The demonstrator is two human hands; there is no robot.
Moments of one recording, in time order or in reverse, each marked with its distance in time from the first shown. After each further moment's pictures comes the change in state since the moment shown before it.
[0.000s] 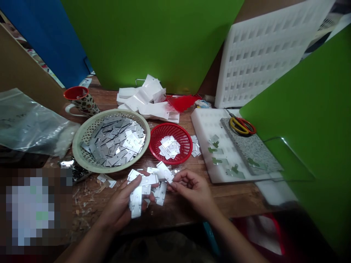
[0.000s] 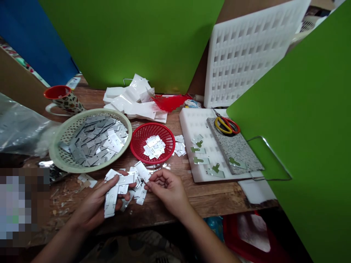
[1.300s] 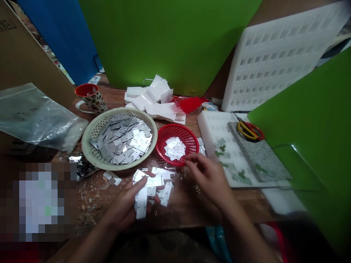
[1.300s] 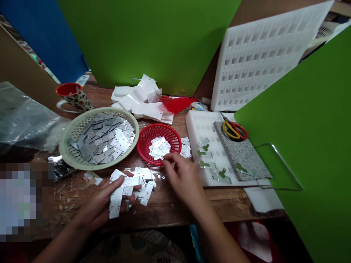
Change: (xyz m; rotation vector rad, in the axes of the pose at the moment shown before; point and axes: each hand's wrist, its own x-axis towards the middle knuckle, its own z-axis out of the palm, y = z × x) left_hand -0.004 -0.001 -0.004 0.016 -0.005 -0.020; right_hand 0.023 -0.046 -0.011 -0.865 0.145 -0.359
